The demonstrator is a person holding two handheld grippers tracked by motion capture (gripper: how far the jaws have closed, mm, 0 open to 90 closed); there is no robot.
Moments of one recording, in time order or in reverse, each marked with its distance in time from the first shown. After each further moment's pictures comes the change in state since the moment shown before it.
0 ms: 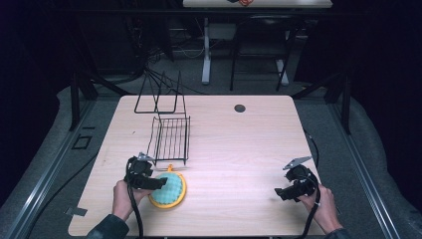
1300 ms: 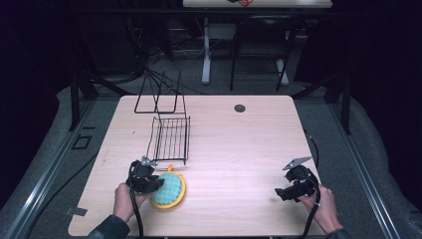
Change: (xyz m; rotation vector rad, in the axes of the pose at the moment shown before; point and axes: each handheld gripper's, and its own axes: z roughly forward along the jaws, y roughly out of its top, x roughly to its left) left arm -0.009 -0.007 0.004 0.009 0.048 0.051; right arm 0.001 0.000 -0.001 0.003 -0.011 -0.011
